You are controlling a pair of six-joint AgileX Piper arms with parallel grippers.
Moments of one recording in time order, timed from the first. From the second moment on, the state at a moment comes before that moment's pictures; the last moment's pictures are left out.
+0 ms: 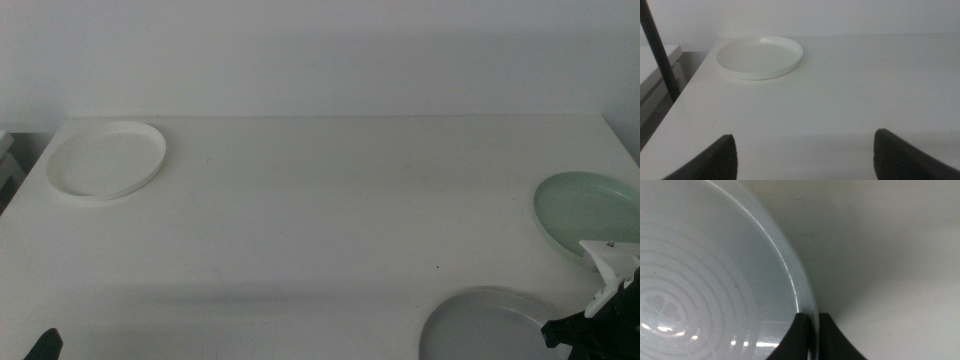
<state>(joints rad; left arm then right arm) 0.00 -0.01 0.03 -0.11 0.25 0.09 0.08 1.54 -0.65 0.19 0.72 -0.05</state>
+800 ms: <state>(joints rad) 0.00 -0.01 0.03 -0.11 0.25 0.09 0.29 1.71 -1.19 0.33 0.85 0.04</state>
